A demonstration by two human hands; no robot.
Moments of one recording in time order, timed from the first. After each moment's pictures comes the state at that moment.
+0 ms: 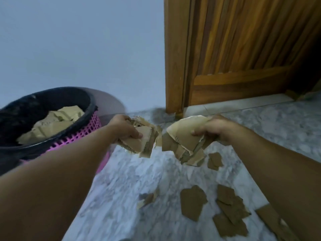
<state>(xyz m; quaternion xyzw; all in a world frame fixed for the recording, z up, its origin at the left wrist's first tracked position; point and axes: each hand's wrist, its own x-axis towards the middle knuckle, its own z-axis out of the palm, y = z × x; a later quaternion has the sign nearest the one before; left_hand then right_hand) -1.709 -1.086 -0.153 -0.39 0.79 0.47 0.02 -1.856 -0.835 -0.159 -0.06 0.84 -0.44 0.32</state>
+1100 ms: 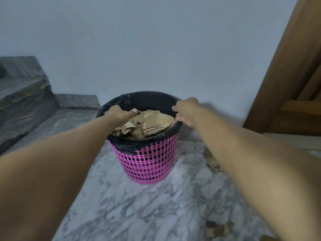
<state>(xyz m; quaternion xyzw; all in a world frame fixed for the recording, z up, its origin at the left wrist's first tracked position) -1.527 -1.324 -0.106 -0.52 0.76 0.35 -0.16 -1.706 -1.205 -0.107 -0.19 0.73 -0.57 0.32</state>
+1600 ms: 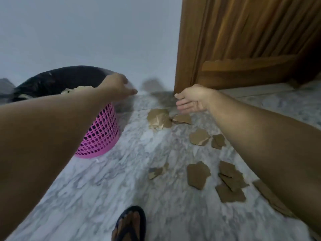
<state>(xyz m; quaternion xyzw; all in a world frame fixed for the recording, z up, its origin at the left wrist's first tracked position) -1.647 -1.163 -0.083 -0.31 0.93 0.19 -0.06 -1.785 -0.956 -0.109 -0.09 0.78 -0.50 0.38</state>
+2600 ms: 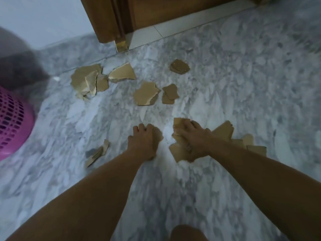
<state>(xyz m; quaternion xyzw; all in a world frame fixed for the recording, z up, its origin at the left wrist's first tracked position) -1.715 -0.876 -0.396 -0.11 0.96 0.09 0.25 -1.787 -0.674 -0.385 -0.33 0.90 0.03 0.30</state>
